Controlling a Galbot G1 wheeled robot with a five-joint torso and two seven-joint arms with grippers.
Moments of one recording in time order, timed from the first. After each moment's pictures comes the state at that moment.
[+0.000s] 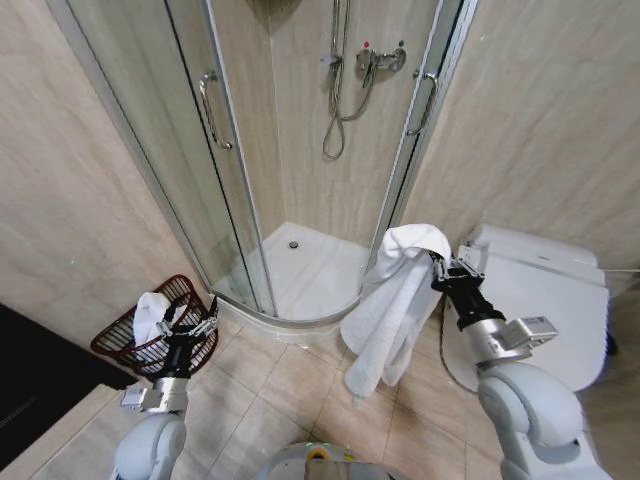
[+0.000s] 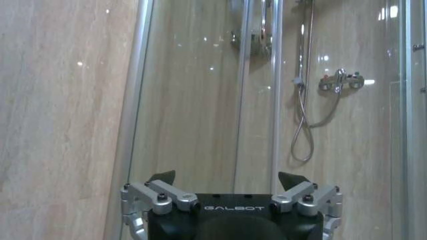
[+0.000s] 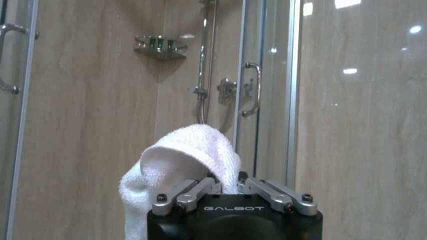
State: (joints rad) left arm 1.70 -1.39 -0.81 -2.10 -0.42 -0.32 0.12; right arm -1.39 1.23 0.67 2.47 0.34 -0.34 0.06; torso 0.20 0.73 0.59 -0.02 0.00
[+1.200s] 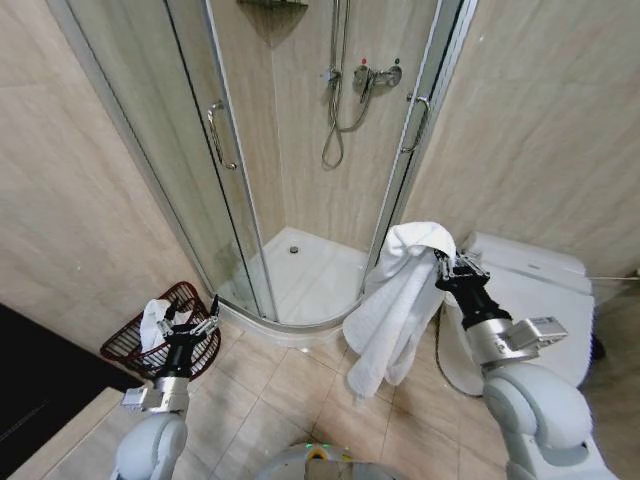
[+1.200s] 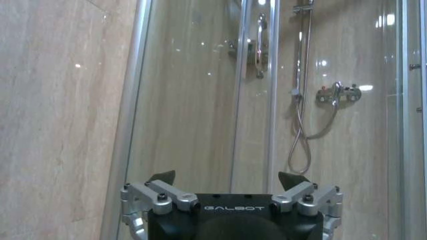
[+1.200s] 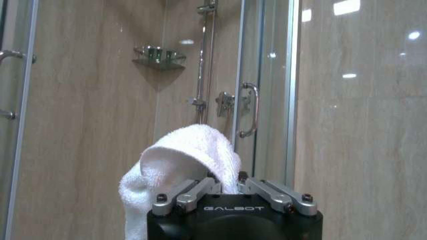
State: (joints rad) left arm 1.70 -1.39 -0.80 -2.11 -0.41 -0.32 0.12; right arm -1.39 1.22 0.68 2.47 0.35 -0.34 0.06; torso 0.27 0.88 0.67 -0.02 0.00
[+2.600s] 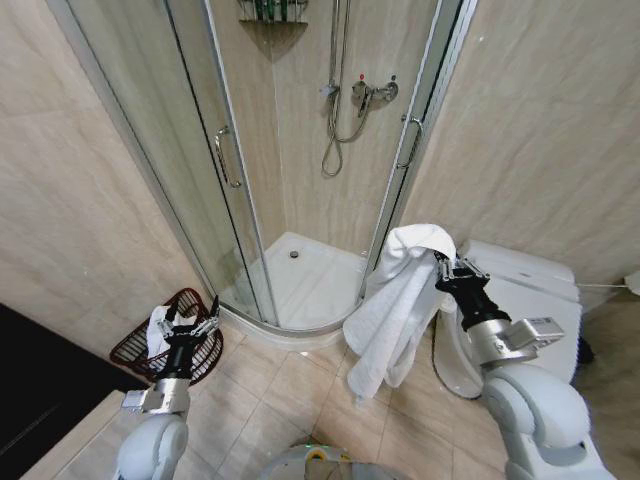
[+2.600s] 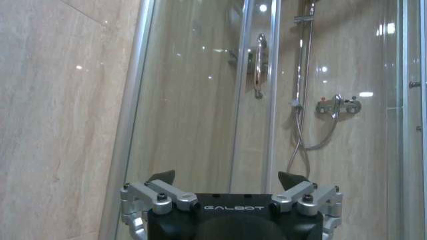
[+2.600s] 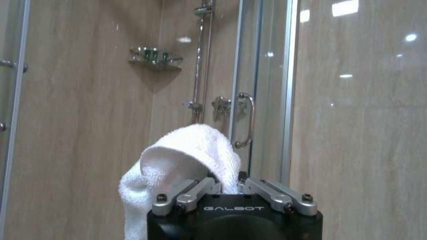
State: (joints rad) left arm 1.70 -1.39 -0.80 -2.10 -0.43 -0.34 0.12; right arm -1.40 1.23 0.68 2.46 0.33 -0.35 0.06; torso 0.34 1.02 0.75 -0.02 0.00
